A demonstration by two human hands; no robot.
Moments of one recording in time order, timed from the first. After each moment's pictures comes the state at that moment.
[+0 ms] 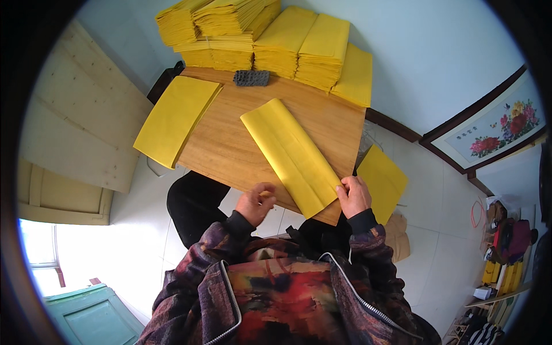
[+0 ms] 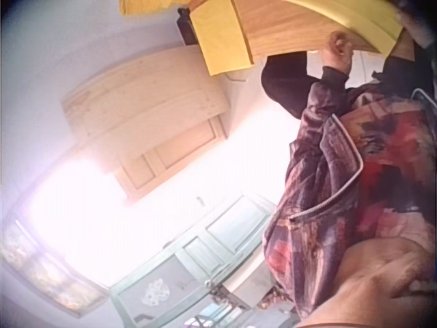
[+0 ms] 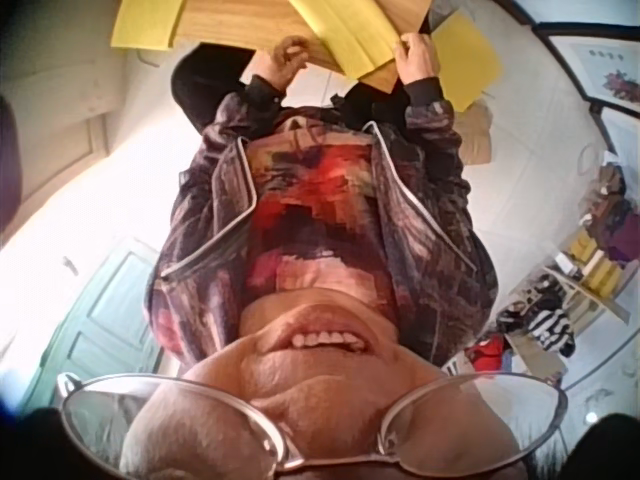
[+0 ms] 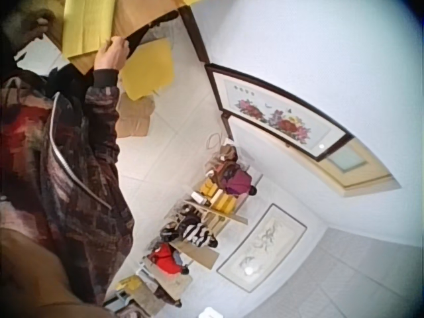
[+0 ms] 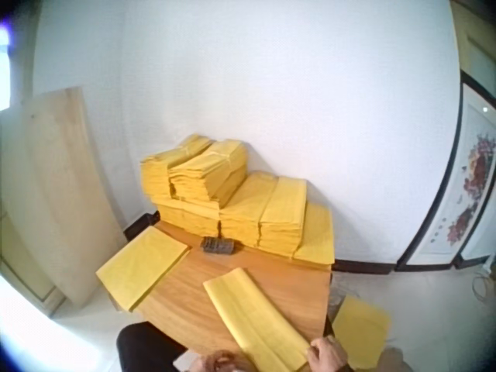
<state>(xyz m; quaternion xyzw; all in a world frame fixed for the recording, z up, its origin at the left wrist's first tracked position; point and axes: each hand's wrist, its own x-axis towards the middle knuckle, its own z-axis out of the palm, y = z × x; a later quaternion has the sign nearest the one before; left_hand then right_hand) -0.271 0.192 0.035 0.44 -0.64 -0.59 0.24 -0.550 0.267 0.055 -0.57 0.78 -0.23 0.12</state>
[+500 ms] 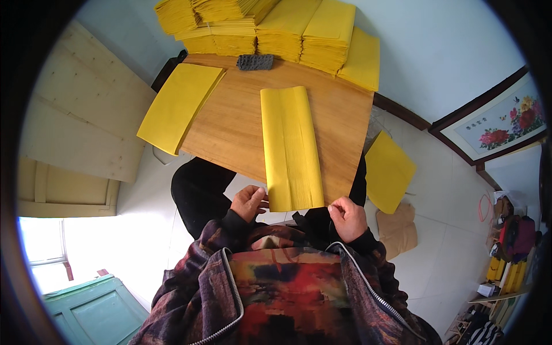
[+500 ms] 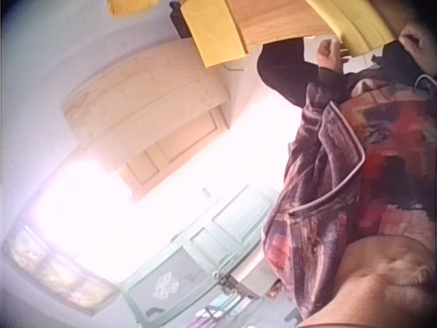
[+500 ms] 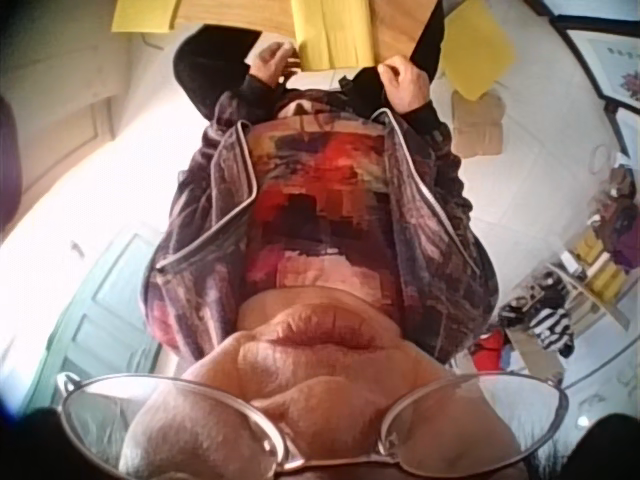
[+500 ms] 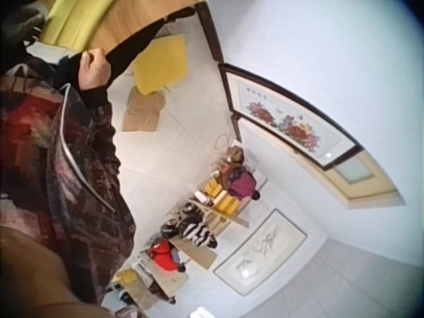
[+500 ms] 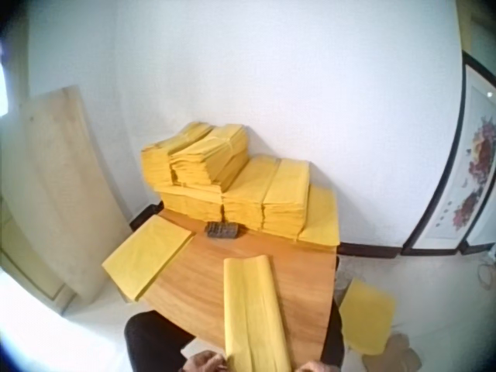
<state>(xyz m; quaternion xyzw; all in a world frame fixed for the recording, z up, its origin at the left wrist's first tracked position) -0.238 0.216 0.014 0.49 -0.41 -0.73 0.24 -0.498 0.329 0.070 -0.54 0.73 -0.31 0.27</state>
